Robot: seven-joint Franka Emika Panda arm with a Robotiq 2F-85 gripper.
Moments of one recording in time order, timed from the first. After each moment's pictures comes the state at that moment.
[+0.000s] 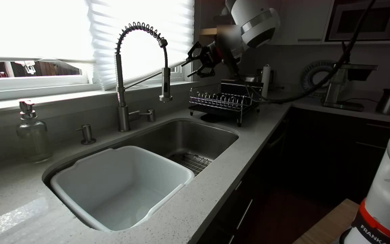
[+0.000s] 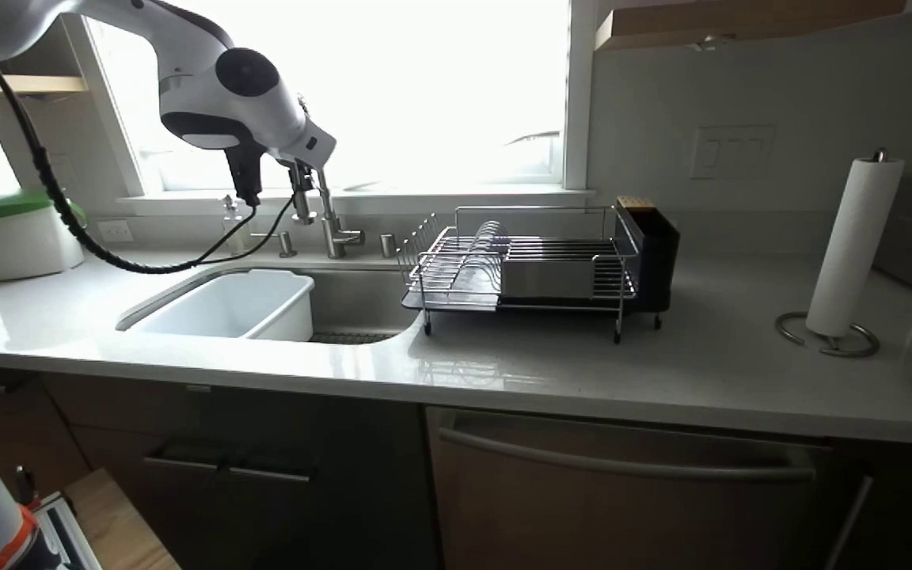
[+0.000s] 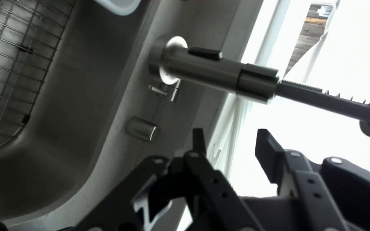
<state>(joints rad) 0.16 -0.22 0.05 -2.23 1.28 2.57 -0.21</state>
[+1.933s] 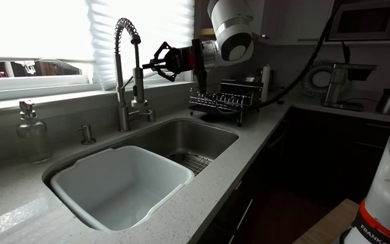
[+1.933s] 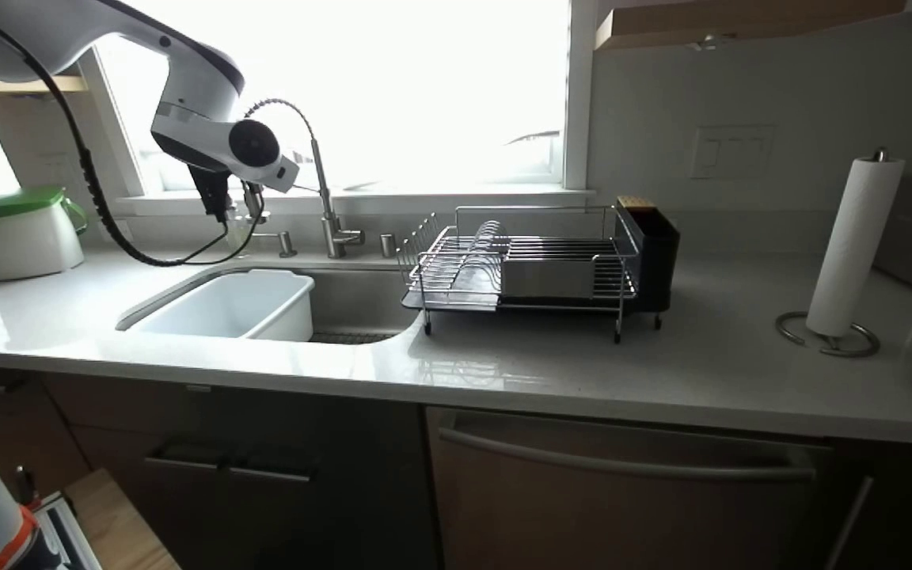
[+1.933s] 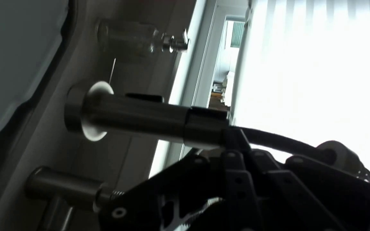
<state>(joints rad) 0.20 -0.10 0.17 -2.18 1.78 2.31 -0.62</state>
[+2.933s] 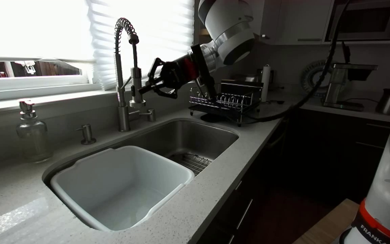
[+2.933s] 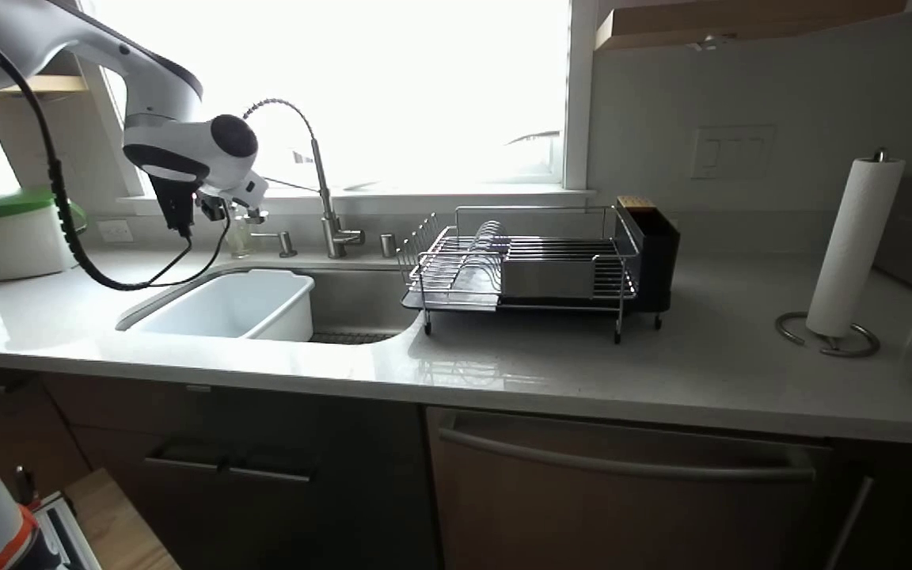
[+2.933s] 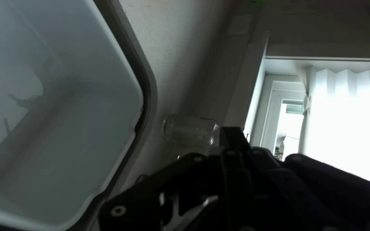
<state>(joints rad) 0.22 -0.15 0.24 -2.27 1.46 2.26 -0.36</state>
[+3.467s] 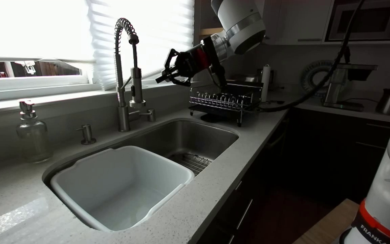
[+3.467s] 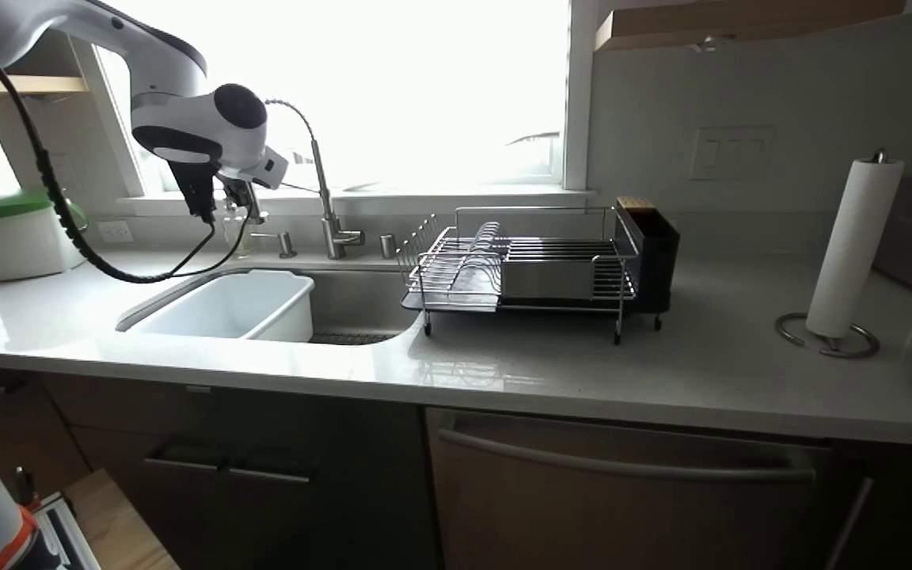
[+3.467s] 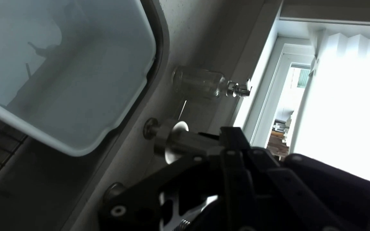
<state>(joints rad) 0.16 -0.22 0.20 -2.26 1.36 2.29 -0.34</state>
